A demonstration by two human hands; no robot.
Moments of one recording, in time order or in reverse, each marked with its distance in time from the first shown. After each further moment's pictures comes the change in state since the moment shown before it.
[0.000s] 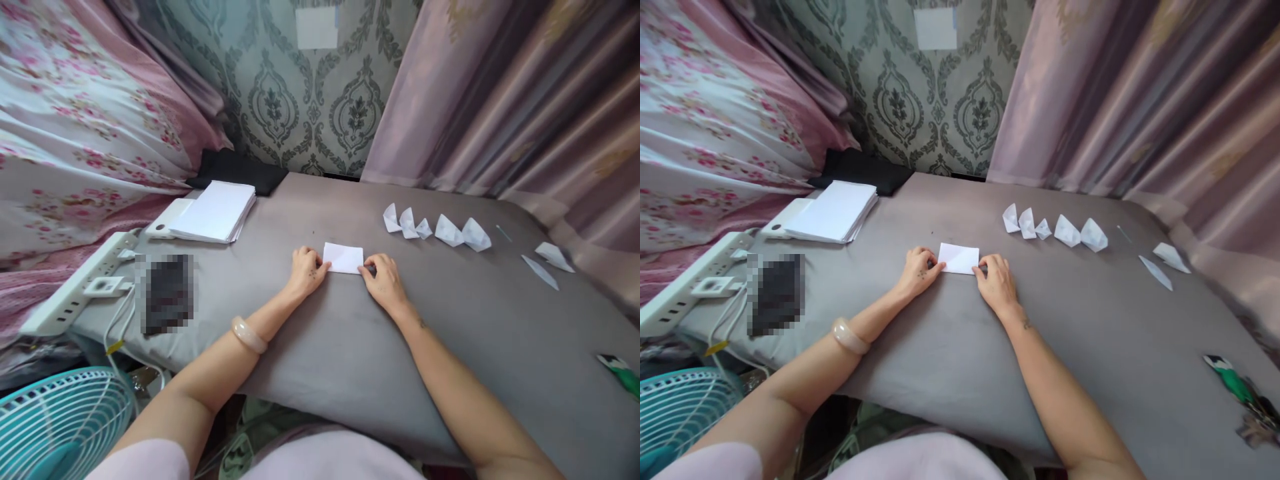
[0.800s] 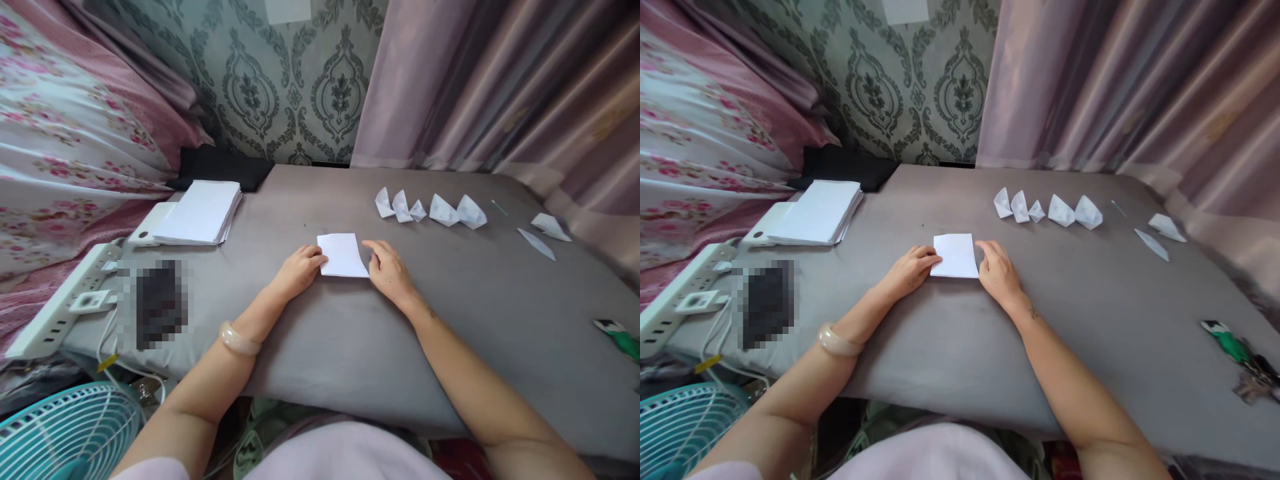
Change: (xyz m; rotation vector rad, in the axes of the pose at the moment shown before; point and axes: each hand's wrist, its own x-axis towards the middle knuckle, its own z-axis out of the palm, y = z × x) left_hand -0.001 -0.003 -0.027 0.218 -0.312 0.548; right_hand -0.006 0.000 -0.014 0.177 -0.014 0.061
